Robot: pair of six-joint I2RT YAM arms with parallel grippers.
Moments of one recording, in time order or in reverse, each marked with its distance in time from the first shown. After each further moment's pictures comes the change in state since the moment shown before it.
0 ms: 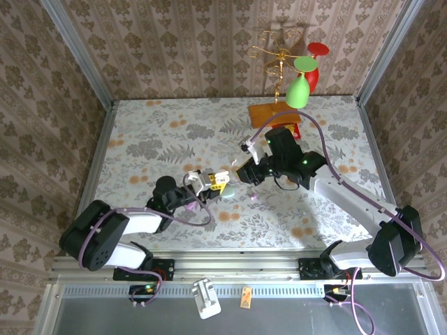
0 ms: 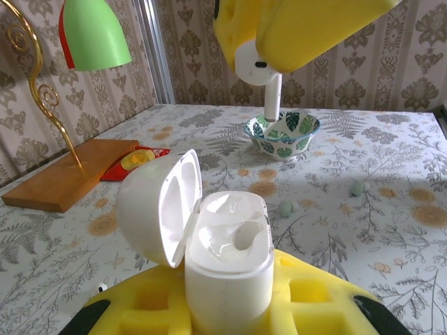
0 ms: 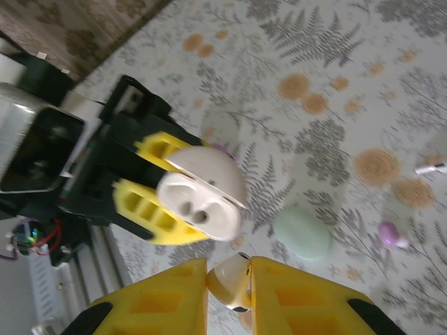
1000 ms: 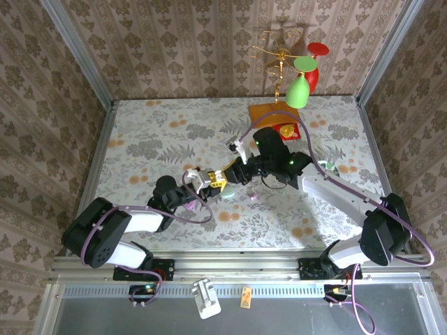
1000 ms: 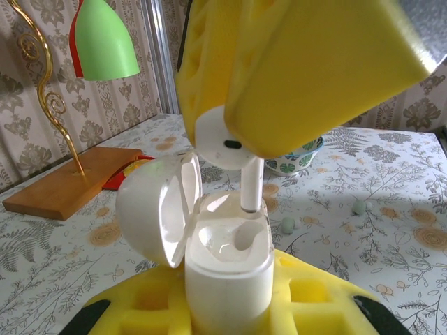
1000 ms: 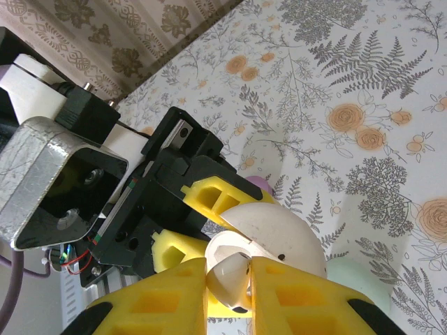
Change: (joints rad) left arm -0.006 0.019 0.010 0.051 -0.014 -0.053; right arm 0.052 0.100 0.005 0.163 -0.060 0.056
